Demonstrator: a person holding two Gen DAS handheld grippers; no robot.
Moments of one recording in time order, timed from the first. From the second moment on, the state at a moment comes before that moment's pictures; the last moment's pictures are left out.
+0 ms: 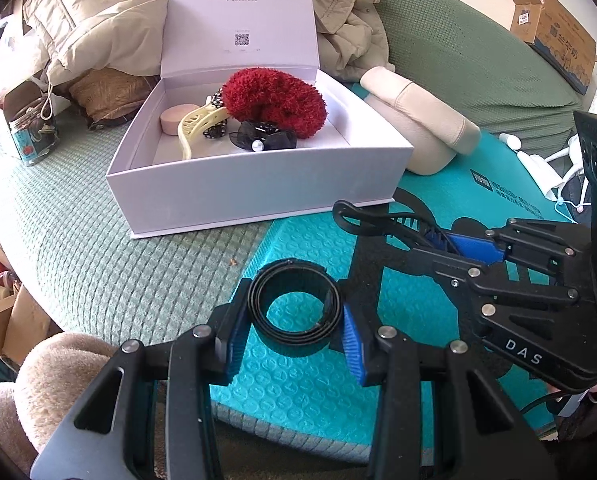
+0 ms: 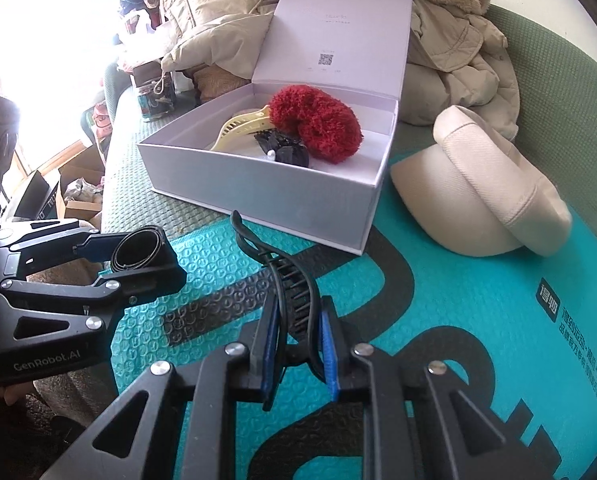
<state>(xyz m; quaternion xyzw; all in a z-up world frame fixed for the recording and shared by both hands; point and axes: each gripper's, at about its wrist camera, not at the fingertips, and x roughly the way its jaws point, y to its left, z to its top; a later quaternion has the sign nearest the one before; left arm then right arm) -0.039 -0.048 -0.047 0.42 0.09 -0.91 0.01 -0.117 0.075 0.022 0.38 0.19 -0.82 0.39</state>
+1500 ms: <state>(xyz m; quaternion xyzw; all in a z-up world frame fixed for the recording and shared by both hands) -0.056 -0.121 0.041 0.39 0.08 -0.91 0.09 -0.124 0.010 0.105 0.32 0.18 -0.80 0.47</state>
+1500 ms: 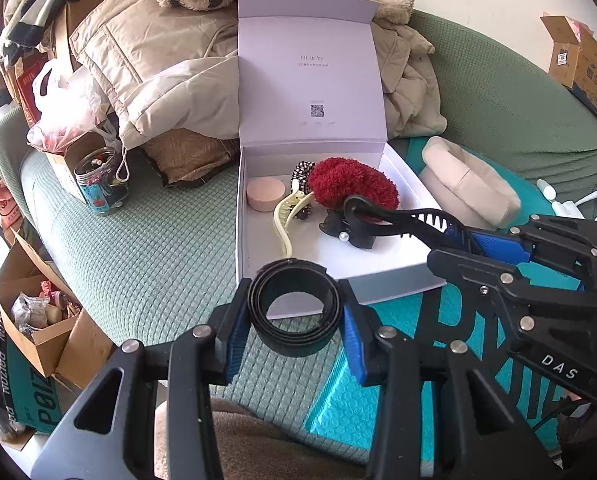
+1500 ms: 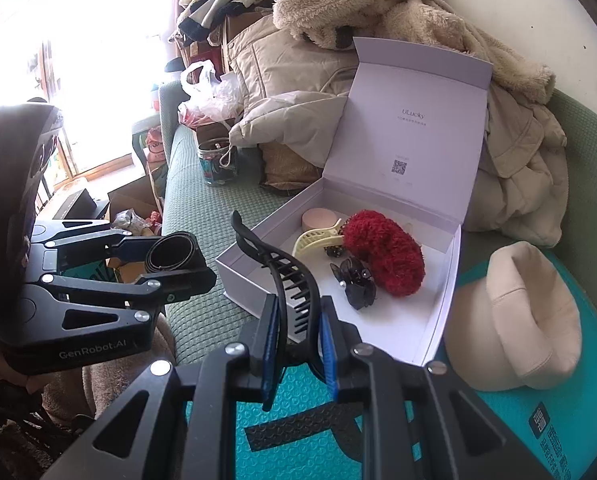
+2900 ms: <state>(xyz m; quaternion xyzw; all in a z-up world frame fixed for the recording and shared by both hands) -0.225 -0.146 0.016 0.42 0.04 -0.91 0.04 -0.255 -0.030 0.076 0.33 0.18 -0.81 0.44</state>
